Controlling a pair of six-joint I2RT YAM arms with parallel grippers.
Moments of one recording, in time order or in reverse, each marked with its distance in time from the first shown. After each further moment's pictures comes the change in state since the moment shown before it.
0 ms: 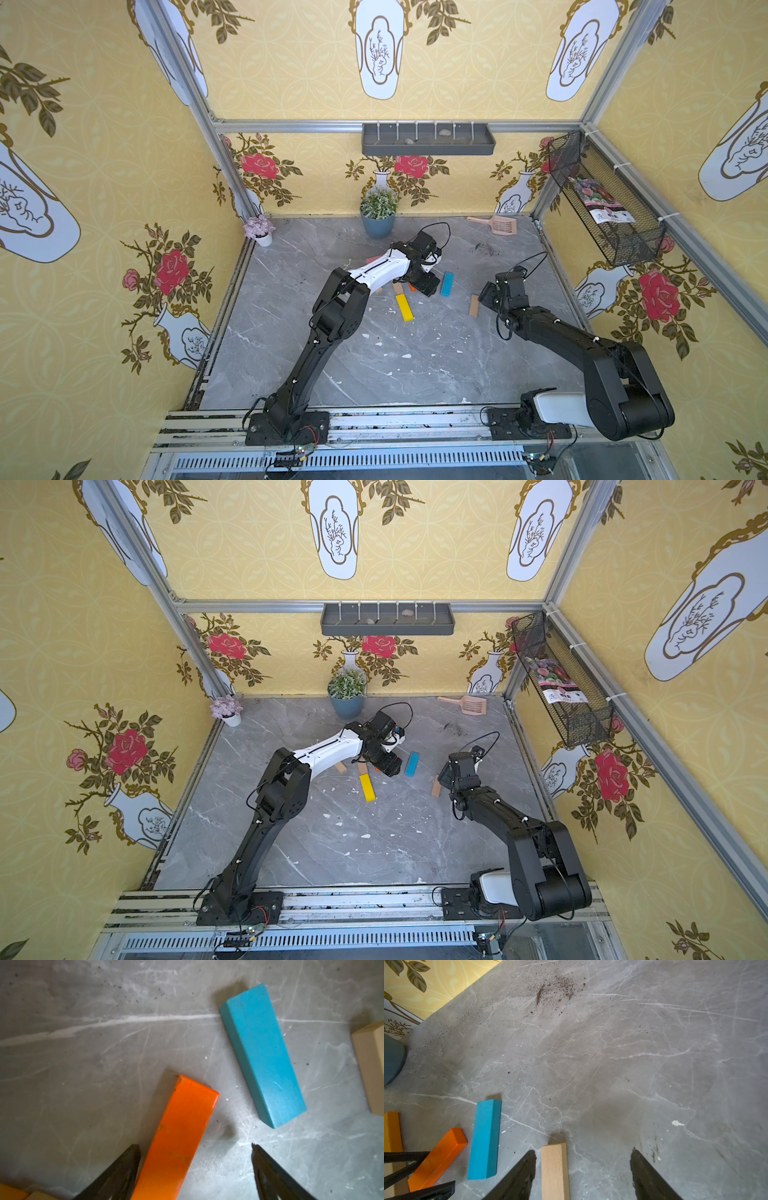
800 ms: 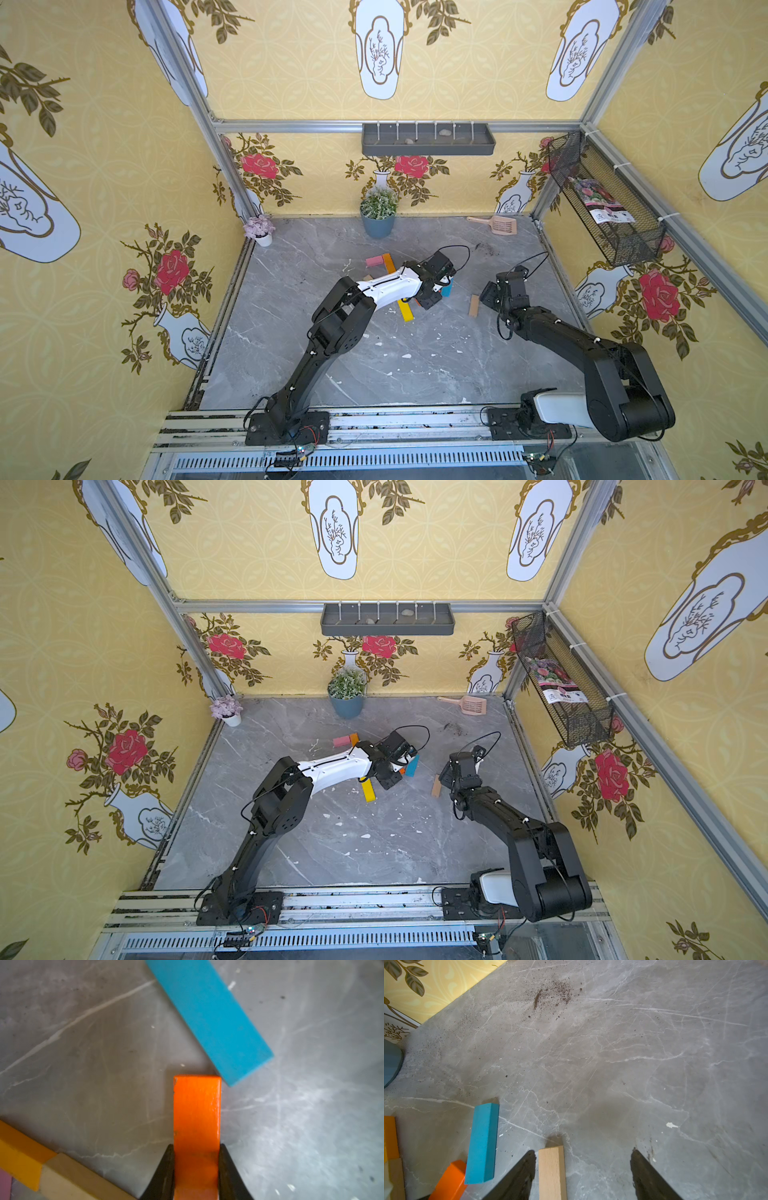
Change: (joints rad) left arm -0.140 -0.138 -0.243 0.116 -0.293 0.191; right arm -0.006 -0.004 0.000 -0.002 0.014 -0.004
